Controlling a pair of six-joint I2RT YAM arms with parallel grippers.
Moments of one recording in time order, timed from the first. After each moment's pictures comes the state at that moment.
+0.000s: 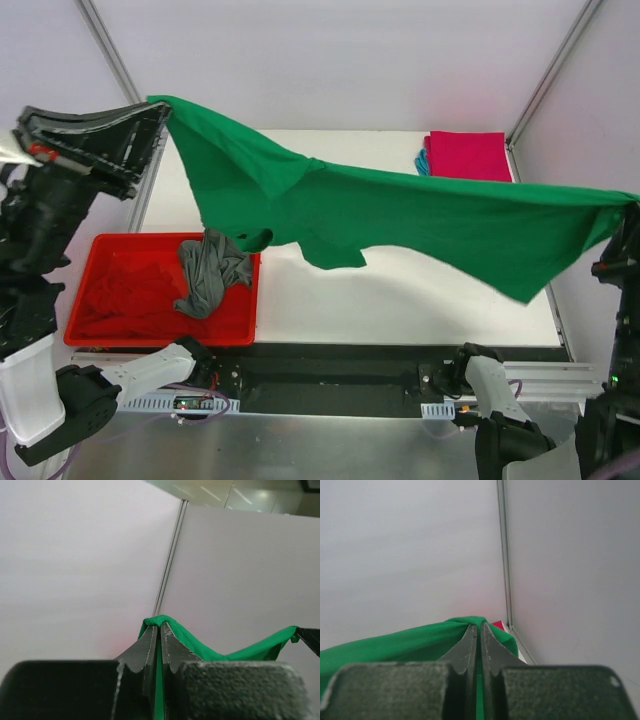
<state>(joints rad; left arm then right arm) -0.60 0.99 2.01 -0.50 0.09 -0.36 -0.25 0.85 2.19 -1.10 0.04 0.12</state>
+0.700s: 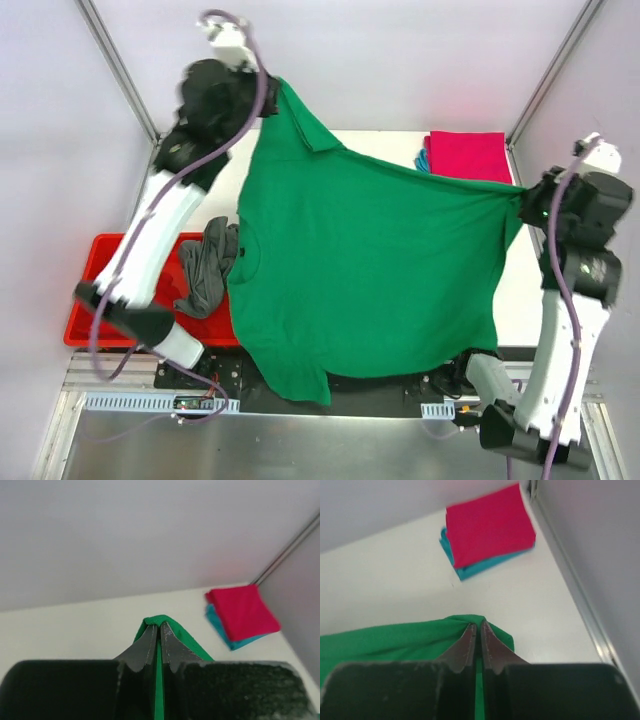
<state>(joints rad) -0.50 1.46 1.97 -0.45 -0.13 -0.25 -0.25 0.90 1.46 -0.87 -0.07 0.14</state>
